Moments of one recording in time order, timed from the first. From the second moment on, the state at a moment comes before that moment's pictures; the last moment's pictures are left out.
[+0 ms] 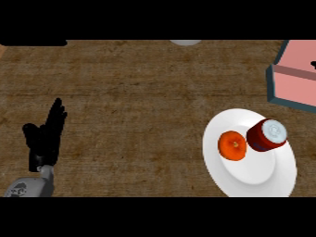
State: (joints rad) left arm -0.09 0.24 -0.06 -1.33 0.12 0.28 0.03; right arm -0.40 -1.06 0.08 -1.43 0.17 0.62 -0.38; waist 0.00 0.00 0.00
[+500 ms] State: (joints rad) left arm -0.09 0.22 -0.04 -1.29 0.09 0.27 0.01; right arm -0.34 -0.98 0.11 -1.62 0.28 0.70 -0.13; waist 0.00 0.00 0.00
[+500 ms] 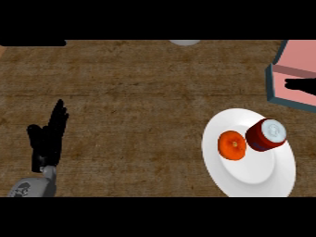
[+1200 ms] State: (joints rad) left arm -0.07 0.20 -0.01 -1.33 0.06 0.24 0.03; right arm -0.30 -0.79 0.08 -1.75 0.42 0.81 0.06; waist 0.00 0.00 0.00
